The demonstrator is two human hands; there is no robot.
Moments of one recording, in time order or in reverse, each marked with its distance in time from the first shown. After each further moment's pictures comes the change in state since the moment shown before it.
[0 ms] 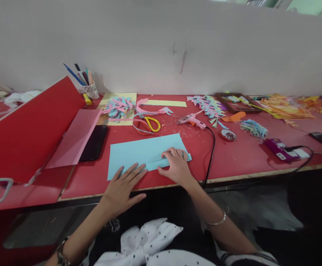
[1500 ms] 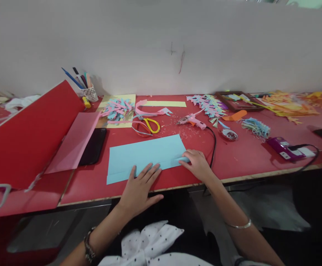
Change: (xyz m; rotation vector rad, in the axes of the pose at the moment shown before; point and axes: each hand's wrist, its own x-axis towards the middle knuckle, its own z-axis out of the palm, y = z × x) left_hand 0.038 0.036 -0.009 -0.056 -0.127 -0.043; right_hand -0.004 0.070 -0.018 -0.034 -0.031 -0.089
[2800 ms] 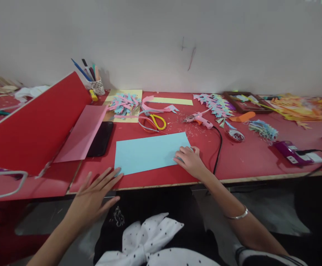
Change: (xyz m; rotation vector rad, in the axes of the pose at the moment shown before) left_hand -0.099 -0.070 -0.002 0.175 0.094 -0.160; right_hand 0.017 -0.031 0.005 -0.177 -0.144 -0.130
